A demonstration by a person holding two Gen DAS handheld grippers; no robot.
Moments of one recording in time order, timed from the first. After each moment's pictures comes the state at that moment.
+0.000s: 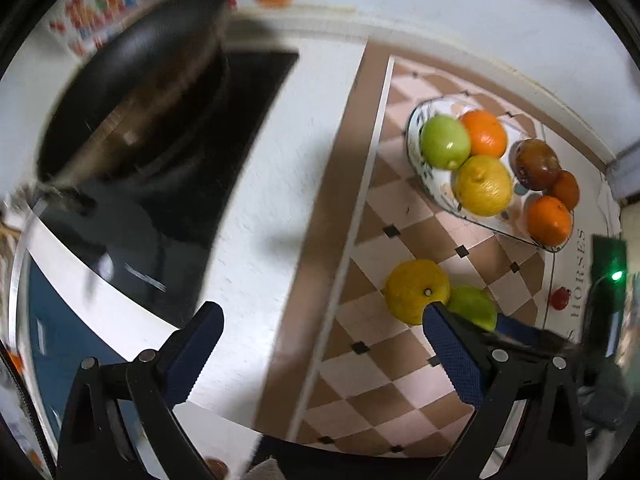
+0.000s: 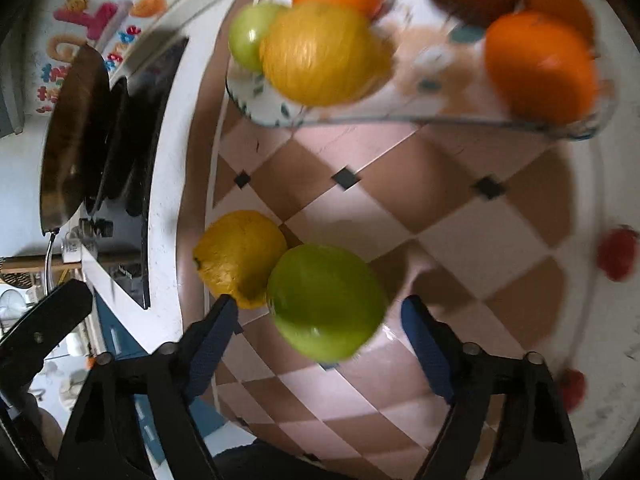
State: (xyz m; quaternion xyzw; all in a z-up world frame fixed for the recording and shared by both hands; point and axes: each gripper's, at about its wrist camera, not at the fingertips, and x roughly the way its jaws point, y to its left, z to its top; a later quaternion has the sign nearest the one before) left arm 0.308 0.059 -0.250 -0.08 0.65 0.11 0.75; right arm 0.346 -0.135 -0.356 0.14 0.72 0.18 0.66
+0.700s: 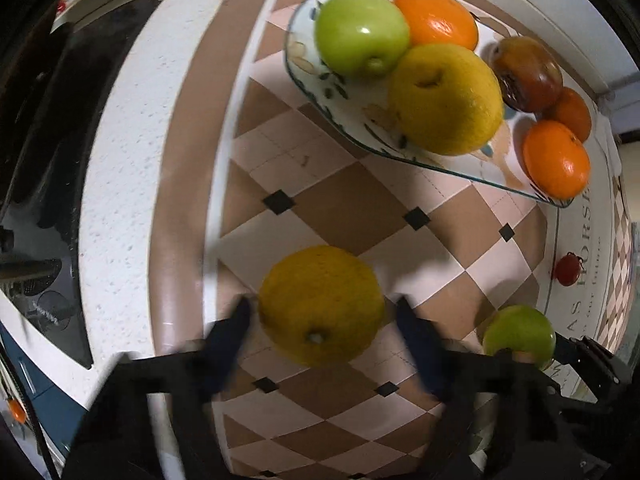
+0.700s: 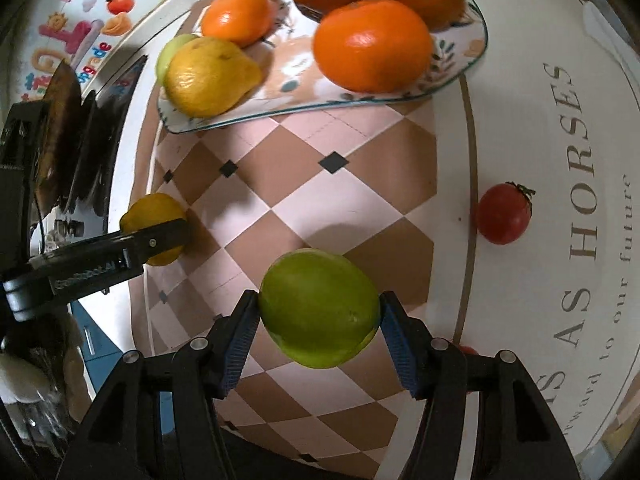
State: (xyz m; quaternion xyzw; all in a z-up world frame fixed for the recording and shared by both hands) left arm 0.347 -0.015 -0.342 -0.05 0.72 0.01 0.69; right arm 0.330 -0.215 -0.343 0.11 0.71 0.13 0.68
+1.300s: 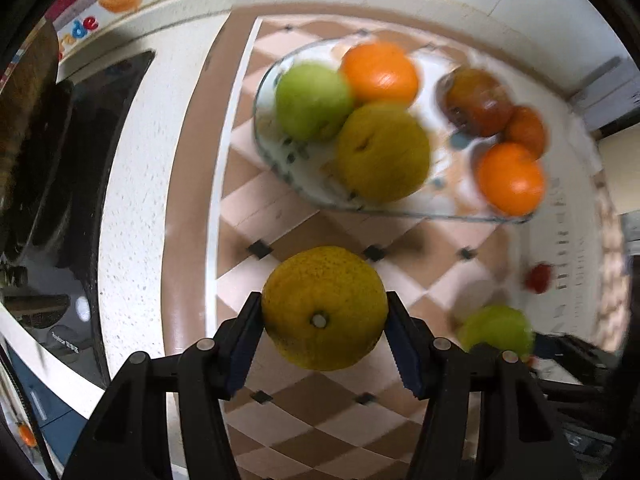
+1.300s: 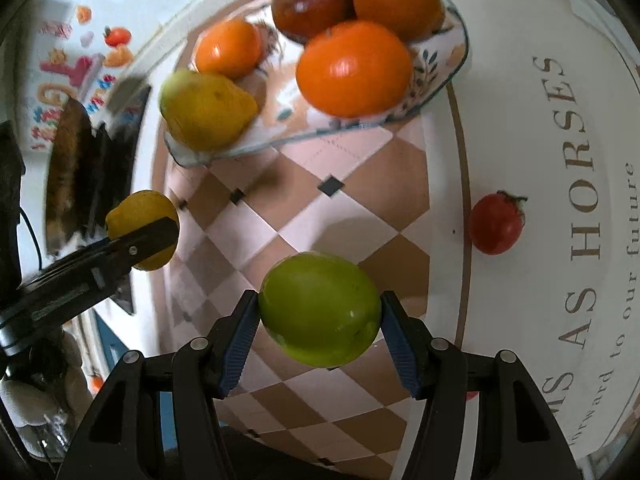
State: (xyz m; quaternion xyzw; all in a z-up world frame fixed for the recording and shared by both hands) left arm 0.360 -0.040 -0.285 -0.03 0.67 -0.03 0.74; right arm 0.337 -0.240 -0.329 0.18 0.69 0.14 0.69
